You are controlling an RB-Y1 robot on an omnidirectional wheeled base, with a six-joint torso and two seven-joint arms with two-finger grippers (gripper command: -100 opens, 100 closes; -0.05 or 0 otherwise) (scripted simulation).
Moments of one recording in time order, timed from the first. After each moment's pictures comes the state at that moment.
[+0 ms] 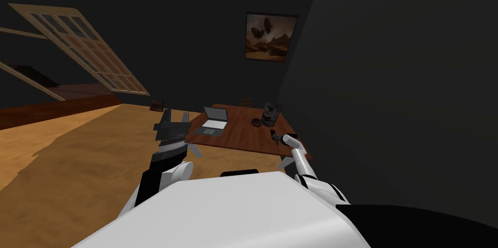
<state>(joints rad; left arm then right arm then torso) 0.49 -0.01 0.07 -2.27 0.08 -0.50 0.15 -0.18 -0.37 -0.35 -1.16 -0.60 0.84 -1.44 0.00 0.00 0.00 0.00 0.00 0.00</state>
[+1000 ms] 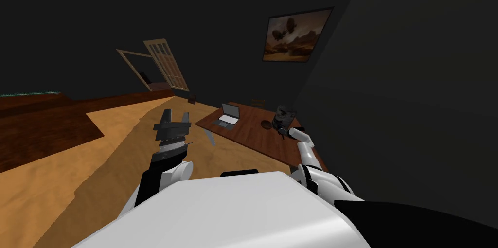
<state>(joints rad) 0.49 -0.01 0.07 -2.27 0.08 -0.50 0.15 -0.28 -0.48 -0.44 -1.15 -0.53 0.93 -1.66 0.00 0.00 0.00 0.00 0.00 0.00</state>
